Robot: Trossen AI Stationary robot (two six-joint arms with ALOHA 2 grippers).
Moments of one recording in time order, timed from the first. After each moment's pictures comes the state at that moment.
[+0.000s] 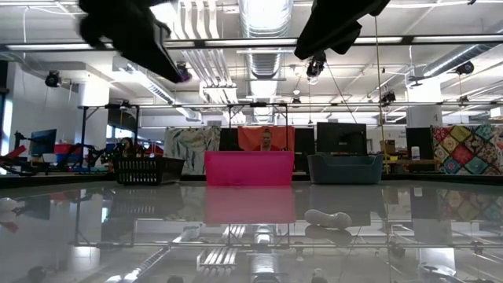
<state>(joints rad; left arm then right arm) -0.32 1.28 0.93 -0.55 -0.53 -0.06 0.40 1.65 1.25 -0.47 0.21 0.33</state>
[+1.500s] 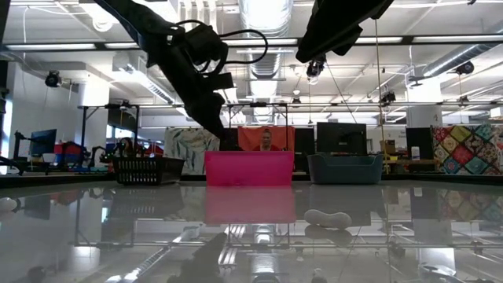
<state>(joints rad) 0.40 1.62 1.04 -0.26 -0.15 0.22 0.40 1.65 1.24 -0.47 0.21 0.30</state>
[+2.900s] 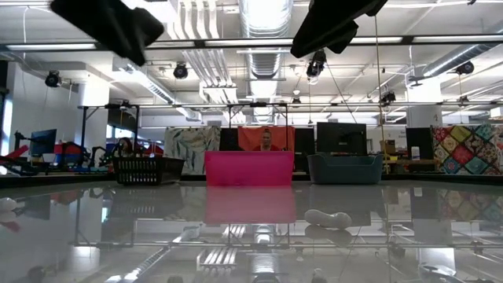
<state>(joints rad) -0.34 1.27 1.00 -0.66 -0.15 -0.10 0.40 1.65 1.24 -0.44 0.21 0.30</state>
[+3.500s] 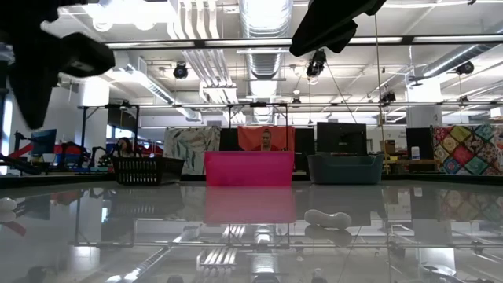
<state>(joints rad) -0.63 1.51 0.99 -0.72 -0.14 -0.36 0.40 1.65 1.24 -0.43 0.21 0.29</state>
